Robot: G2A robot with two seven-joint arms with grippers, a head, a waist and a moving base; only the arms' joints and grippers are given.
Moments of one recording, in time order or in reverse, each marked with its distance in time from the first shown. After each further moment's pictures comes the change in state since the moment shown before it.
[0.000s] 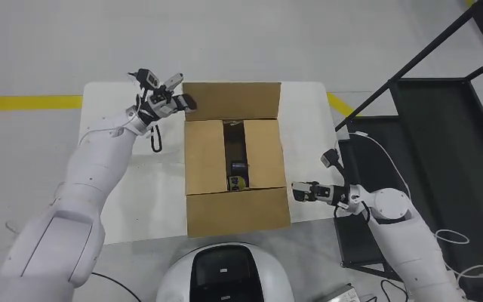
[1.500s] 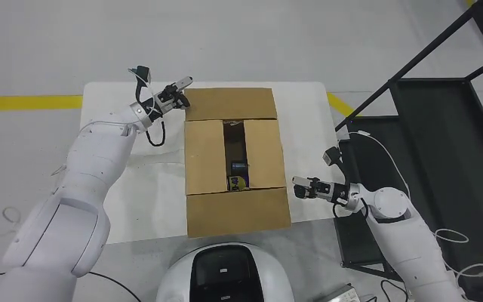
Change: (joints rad) left arm -0.085 -0.040 0.100 0.141 0.342 -0.084 0.305; right arm 0.009 0.003 -0.011 0.016 0.005 0.023 -0.045
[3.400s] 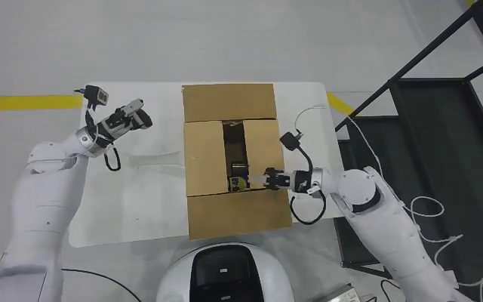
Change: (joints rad) left arm 0.482 0.336 -0.487 -0.737 0.013 0.158 -0.277; right arm 0.198 -0.019 -0.264 -0.298 -0.313 0.303 -0.115
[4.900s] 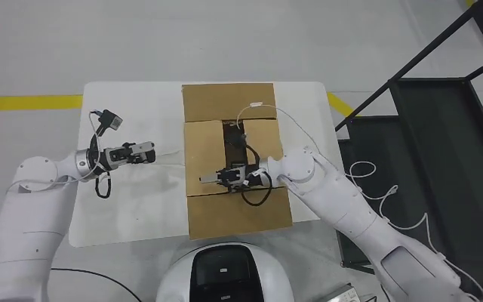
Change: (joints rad) left arm 0.150 0.061 -0.066 -0.215 0.058 0.068 -0.202; right arm 0.406 -0.148 -0.442 0.339 0.239 0.062 -0.012
